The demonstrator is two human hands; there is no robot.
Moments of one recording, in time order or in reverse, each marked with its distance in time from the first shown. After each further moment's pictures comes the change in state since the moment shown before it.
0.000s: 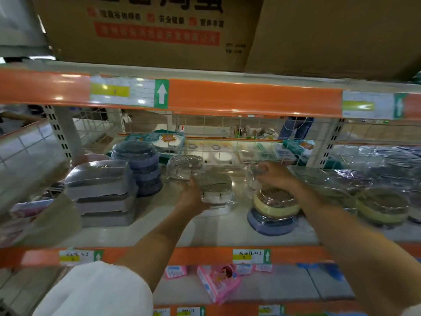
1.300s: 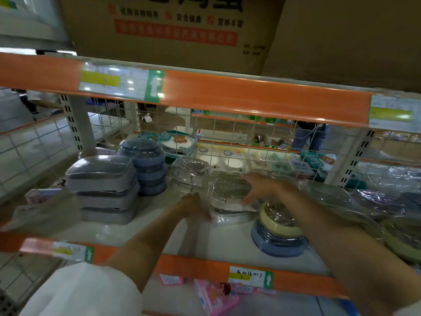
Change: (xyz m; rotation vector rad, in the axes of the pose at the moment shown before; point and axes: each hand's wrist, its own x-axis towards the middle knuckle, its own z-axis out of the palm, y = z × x) left_hand 0.026 -0.015 0.000 0.224 -0.222 -0.177; right_hand 0.044 -0.022 0.027 -0.193 -0.376 -0.229
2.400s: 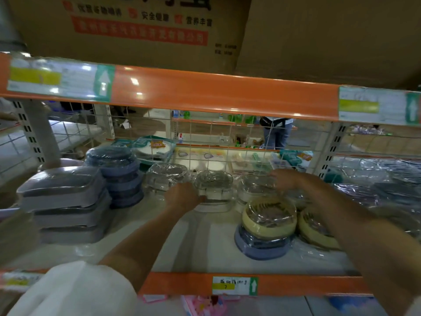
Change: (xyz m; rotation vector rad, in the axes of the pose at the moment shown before) left_hand 0.020 0.044 -0.006 0.133 0.367 0.110; right_hand -0.018 0.094 -0.048 -0.268 0.062 0.273
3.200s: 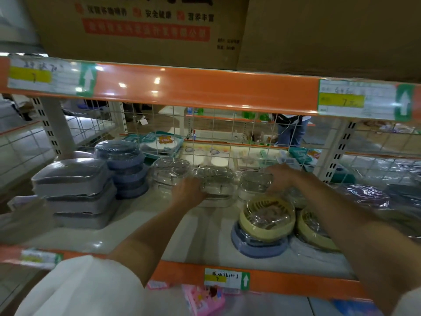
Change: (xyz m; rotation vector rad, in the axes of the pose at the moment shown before) left_hand -0.017 0.023 -0.003 -0.044 -0.002 -0.002; right_hand 0.020 0.007 0.008 -0.038 0.047 -0.078
